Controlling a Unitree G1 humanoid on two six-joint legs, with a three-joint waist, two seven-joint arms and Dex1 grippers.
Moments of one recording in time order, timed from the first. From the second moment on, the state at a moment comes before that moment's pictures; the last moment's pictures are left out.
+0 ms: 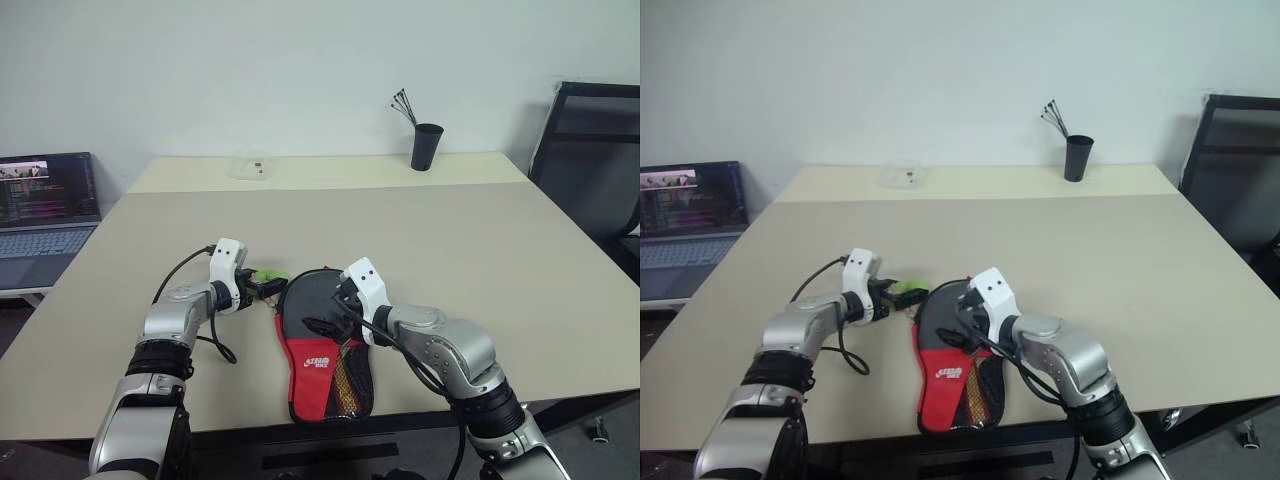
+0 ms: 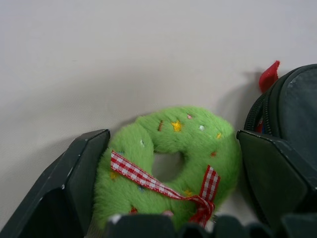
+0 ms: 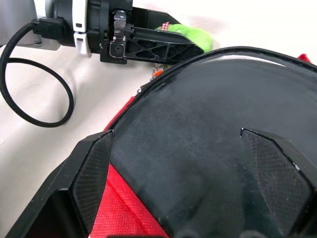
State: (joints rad) left arm -0.73 0.51 0.08 0.64 -0.25 0.49 -0.73; right arm -0.58 -0.10 0.28 -0.20 0.36 1.01 0.36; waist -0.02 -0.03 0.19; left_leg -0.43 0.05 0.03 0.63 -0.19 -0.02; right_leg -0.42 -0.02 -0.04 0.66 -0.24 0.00
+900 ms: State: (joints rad) left arm -0.73 0.50 0.10 0.65 -0.23 0.45 -0.73; right arm -0.54 -0.19 0.42 -0.07 0.20 0.78 0.44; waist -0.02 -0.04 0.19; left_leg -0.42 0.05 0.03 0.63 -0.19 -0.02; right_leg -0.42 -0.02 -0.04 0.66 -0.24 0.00
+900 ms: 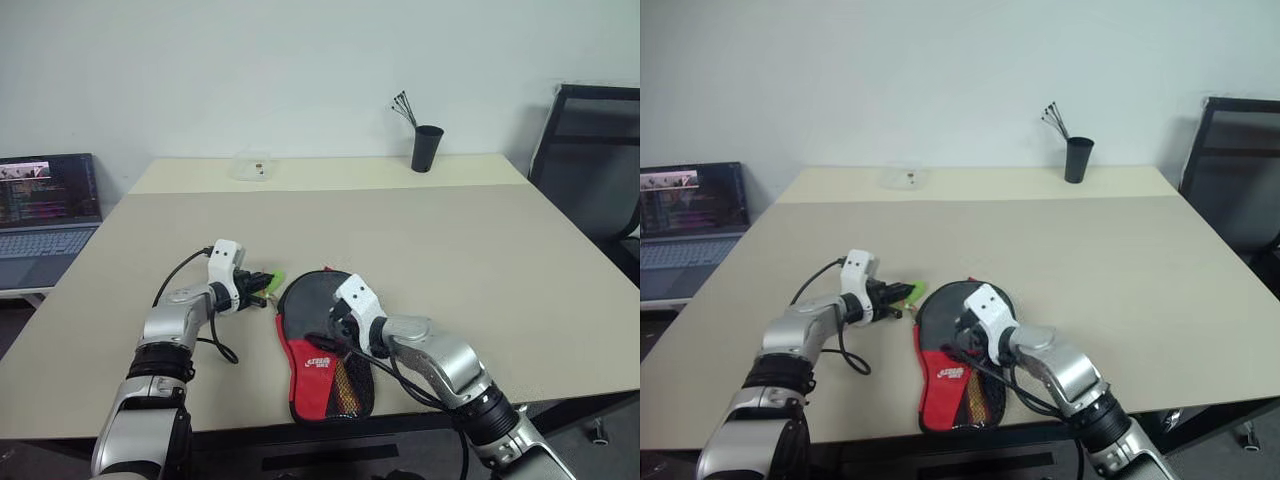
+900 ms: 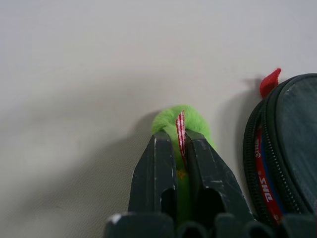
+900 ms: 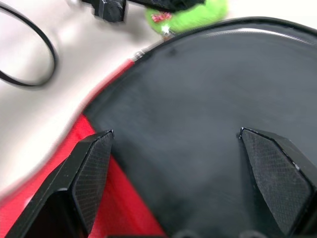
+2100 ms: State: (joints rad) left arm -1.22 0.25 -0.14 1.38 0.28 -0.15 -0.40; right arm -0.46 -0.17 0.38 -0.07 0.12 0.72 0.46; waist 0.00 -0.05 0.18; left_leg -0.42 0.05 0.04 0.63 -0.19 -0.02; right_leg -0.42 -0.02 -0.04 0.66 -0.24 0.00
